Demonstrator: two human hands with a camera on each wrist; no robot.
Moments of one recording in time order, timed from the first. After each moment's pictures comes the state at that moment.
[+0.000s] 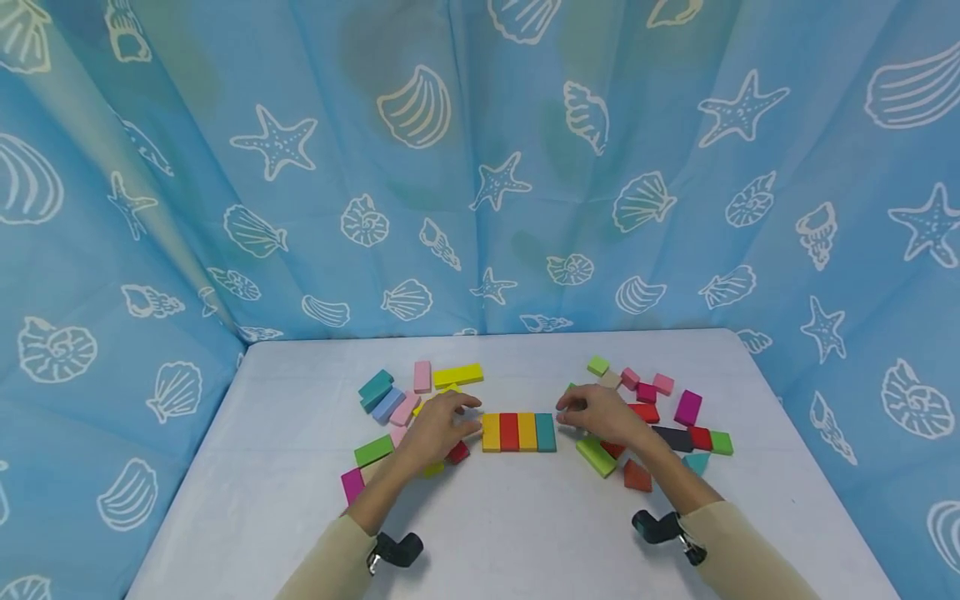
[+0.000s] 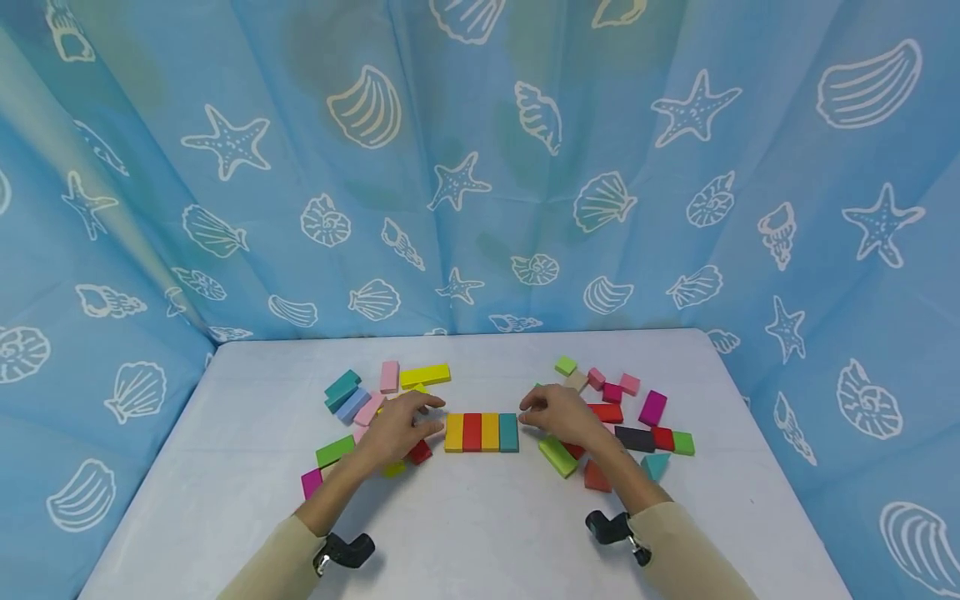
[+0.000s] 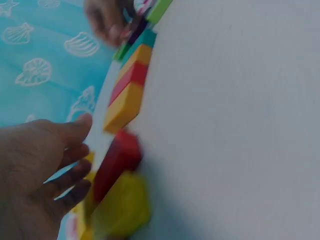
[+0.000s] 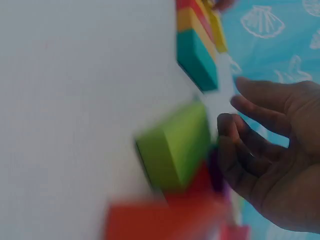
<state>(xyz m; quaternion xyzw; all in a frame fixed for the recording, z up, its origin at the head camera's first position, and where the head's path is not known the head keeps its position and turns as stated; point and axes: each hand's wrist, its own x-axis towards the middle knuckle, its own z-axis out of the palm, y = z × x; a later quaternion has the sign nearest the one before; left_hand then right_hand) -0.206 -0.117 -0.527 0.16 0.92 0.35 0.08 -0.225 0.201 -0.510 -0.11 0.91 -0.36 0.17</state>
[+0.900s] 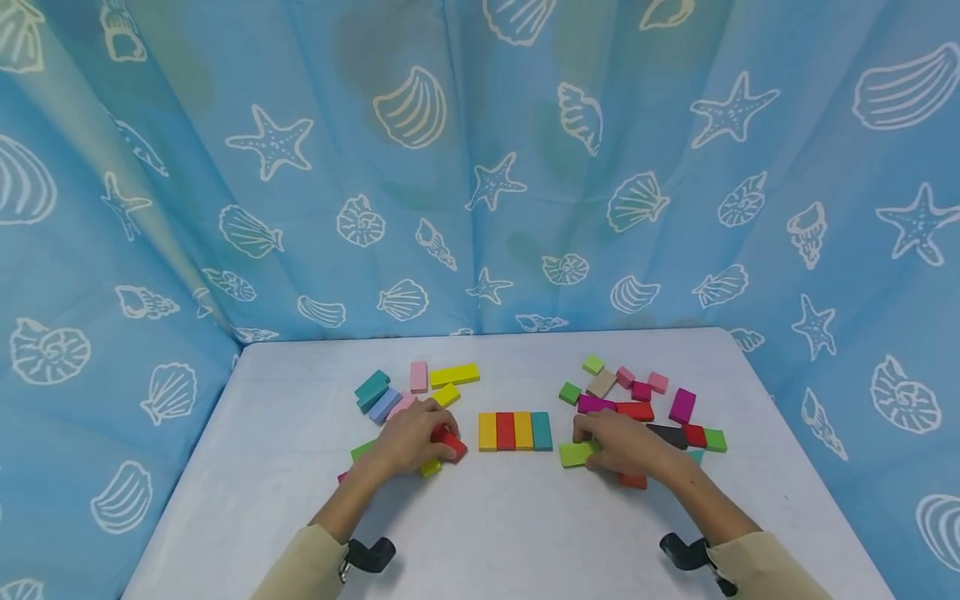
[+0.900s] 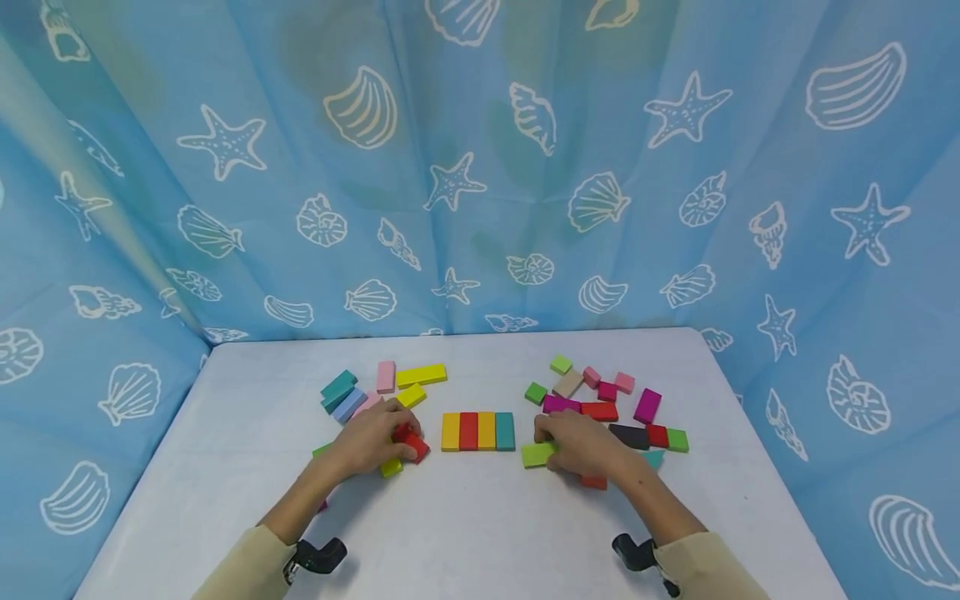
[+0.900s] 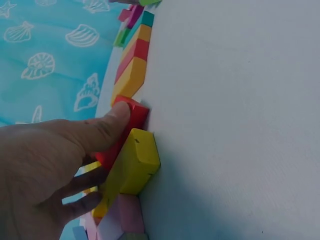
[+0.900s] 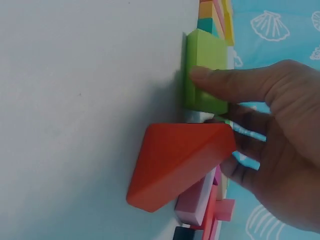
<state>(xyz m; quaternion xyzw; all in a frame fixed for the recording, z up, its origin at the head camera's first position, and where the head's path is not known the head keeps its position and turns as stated) -0.194 -0.146 -0.514 0.21 0.95 0.23 0.11 -0.185 0.218 -0.504 -0.19 0.95 -0.18 0.16</state>
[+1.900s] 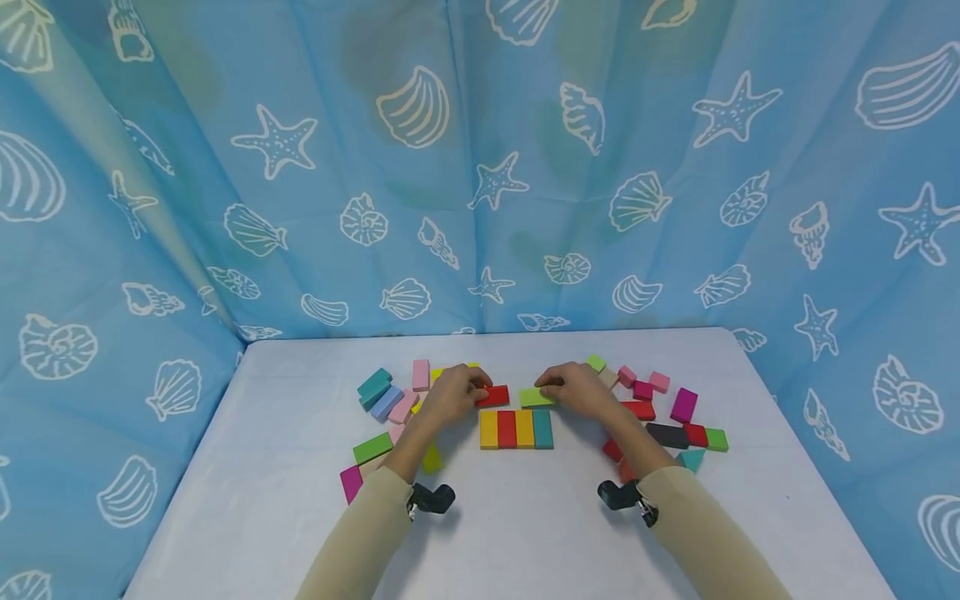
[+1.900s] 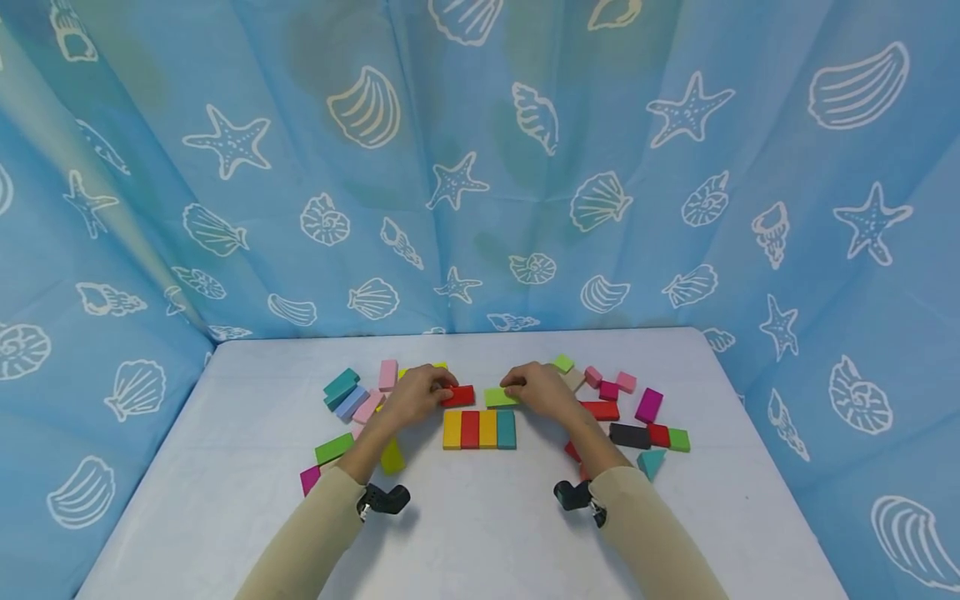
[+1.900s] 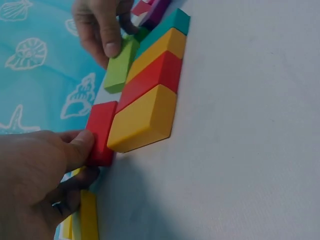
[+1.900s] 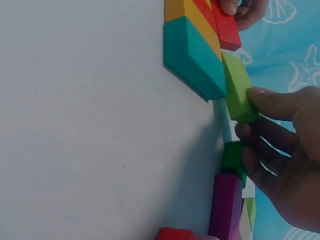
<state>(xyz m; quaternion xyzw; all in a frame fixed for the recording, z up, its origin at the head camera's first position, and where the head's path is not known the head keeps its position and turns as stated) -0.261 -0.086 -0.528 0.14 0.93 0.32 0.08 -0.263 0.174 -0.515 -0.16 0.93 -0.31 0.11</state>
